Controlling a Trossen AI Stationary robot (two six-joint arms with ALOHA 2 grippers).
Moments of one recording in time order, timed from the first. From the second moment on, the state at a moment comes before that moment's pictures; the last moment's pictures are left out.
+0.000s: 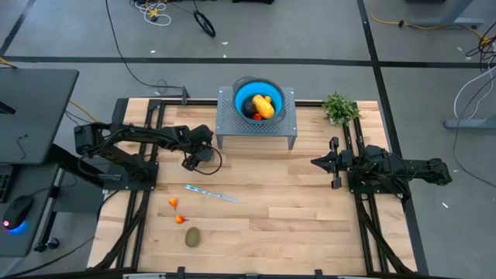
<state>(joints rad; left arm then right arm) 0.36 1.41 0.60 -0.32 -0.09 0.94 -0.03 0.00 0.01 0.00 0.00 -0.07</state>
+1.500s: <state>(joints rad) 0.36 1.41 0.61 -0.32 -0.07 0.95 -0.03 0.00 0.01 0.00 0.00 -0.07</state>
